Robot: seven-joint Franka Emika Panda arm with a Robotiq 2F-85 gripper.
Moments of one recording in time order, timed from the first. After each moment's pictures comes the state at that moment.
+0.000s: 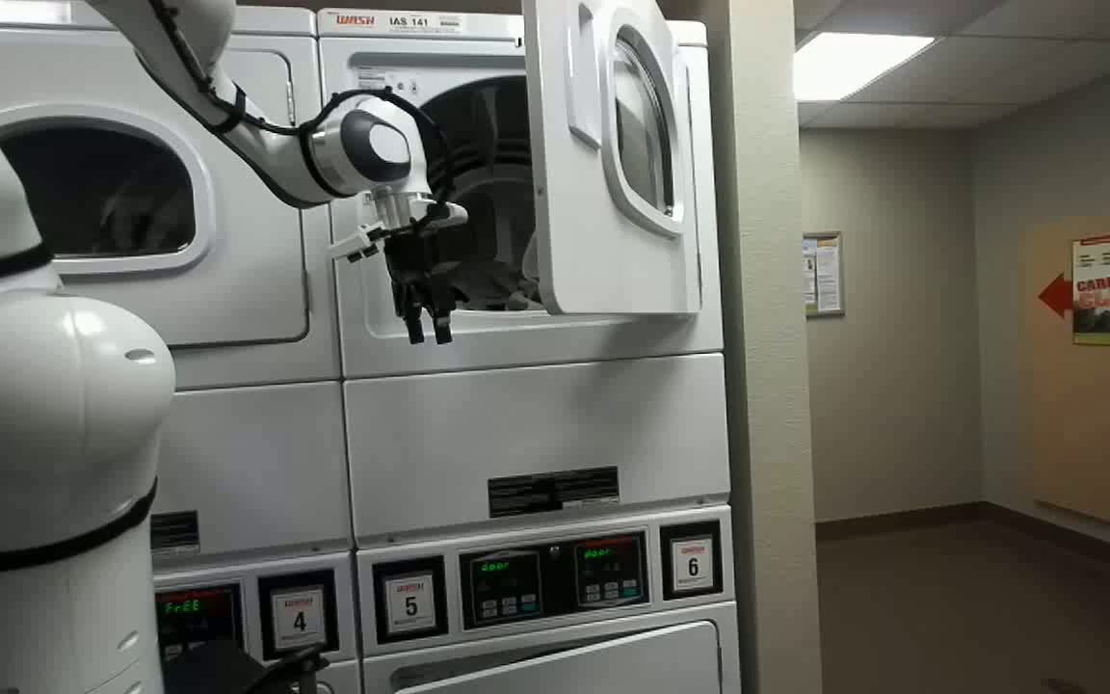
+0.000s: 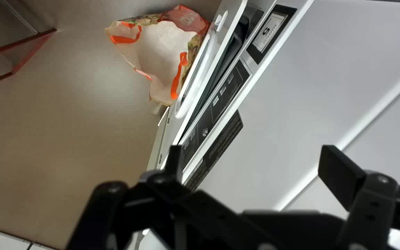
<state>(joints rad) 0.02 -0.40 0.26 -2.35 0.04 2.11 0.49</state>
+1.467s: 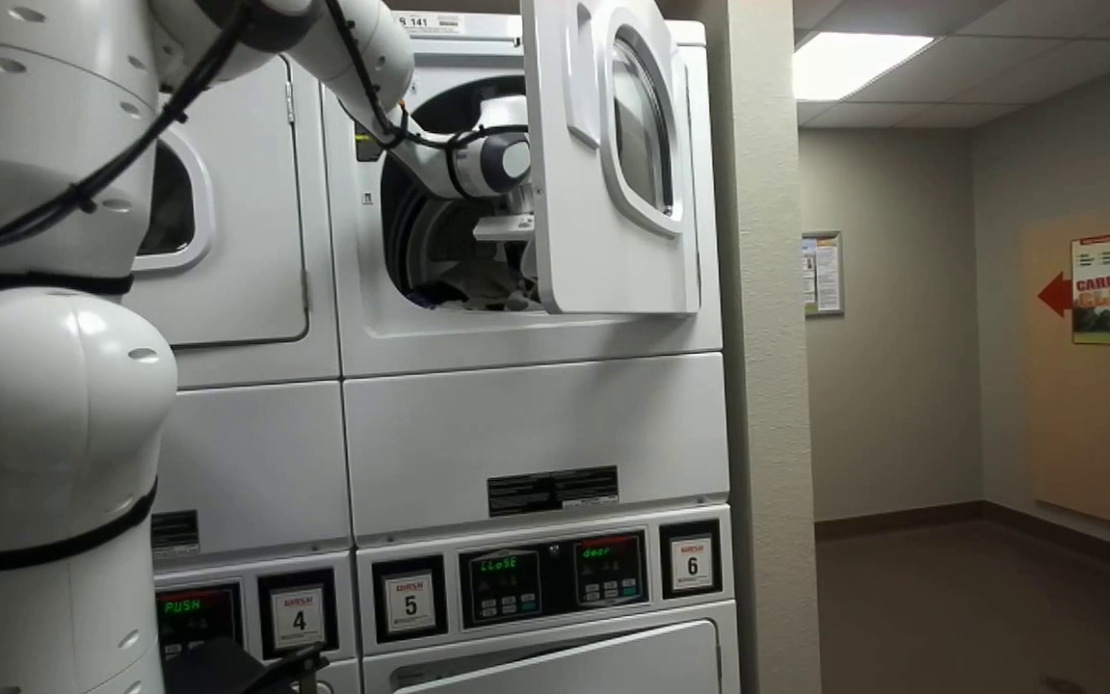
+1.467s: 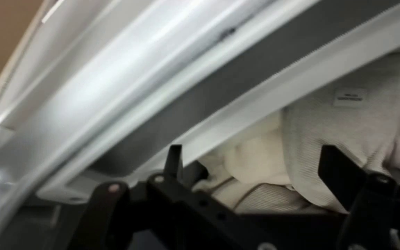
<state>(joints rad) 0.03 0.15 0.08 -1.72 0.14 2.43 -0.06</state>
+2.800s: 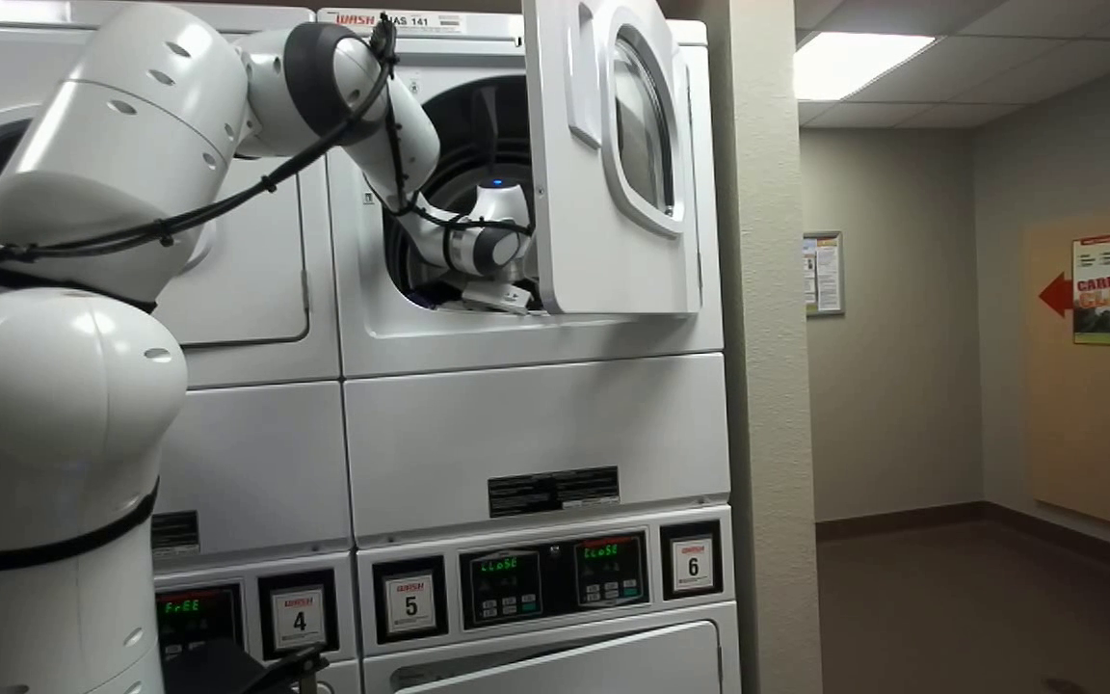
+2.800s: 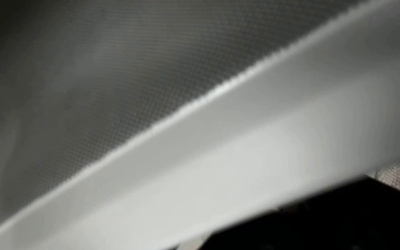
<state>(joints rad) 0.09 0.41 0.17 -1.64 0.24 2.68 -0.09</state>
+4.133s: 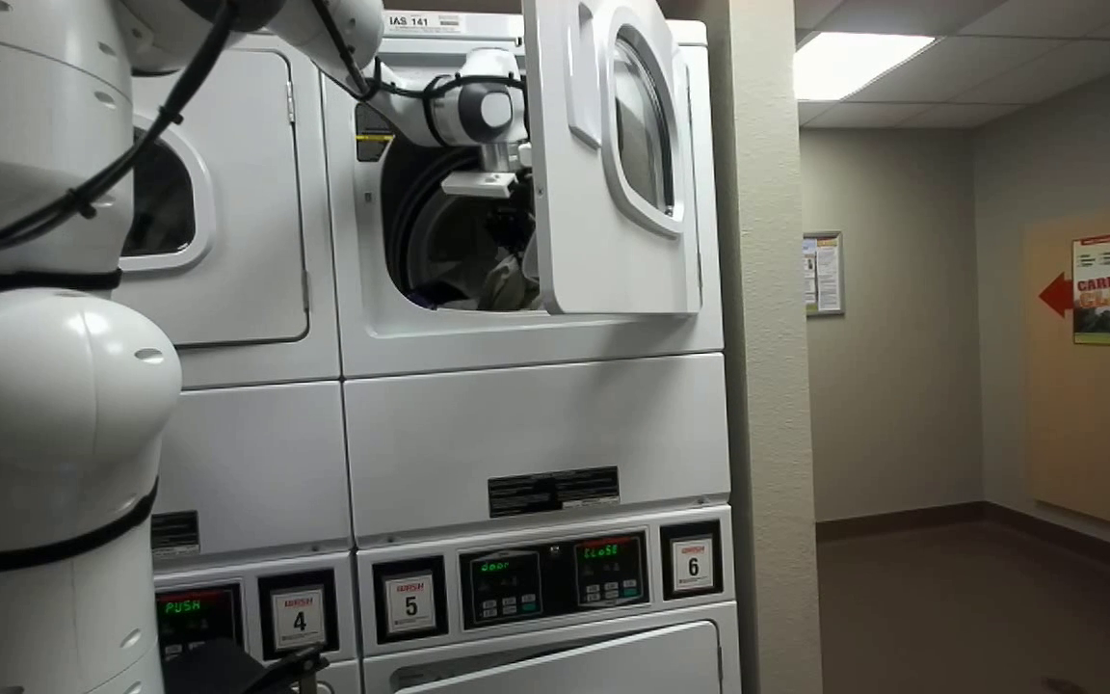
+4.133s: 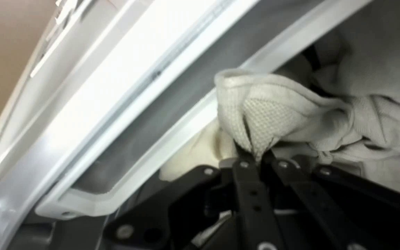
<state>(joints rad) 0.05 0.05 0.08 -1.64 0.19 2.12 0.05</state>
